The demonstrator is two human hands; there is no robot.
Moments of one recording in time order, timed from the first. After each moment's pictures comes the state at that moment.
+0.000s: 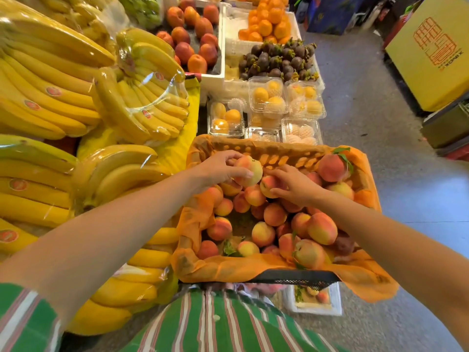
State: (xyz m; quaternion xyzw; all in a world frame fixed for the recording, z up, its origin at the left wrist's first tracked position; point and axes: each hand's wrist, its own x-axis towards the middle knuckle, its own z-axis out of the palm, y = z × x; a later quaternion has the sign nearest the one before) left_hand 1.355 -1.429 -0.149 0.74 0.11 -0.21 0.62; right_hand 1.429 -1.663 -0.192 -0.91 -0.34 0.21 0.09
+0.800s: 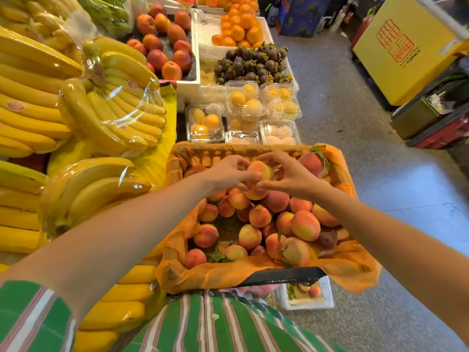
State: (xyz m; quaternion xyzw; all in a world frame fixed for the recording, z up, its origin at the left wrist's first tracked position) left_hand 1.376 -1.477 -0.138 0.73 0.05 -0.27 0.62; right_hand 1.416 -1.672 -0.140 -0.88 -0.28 0.16 0.35
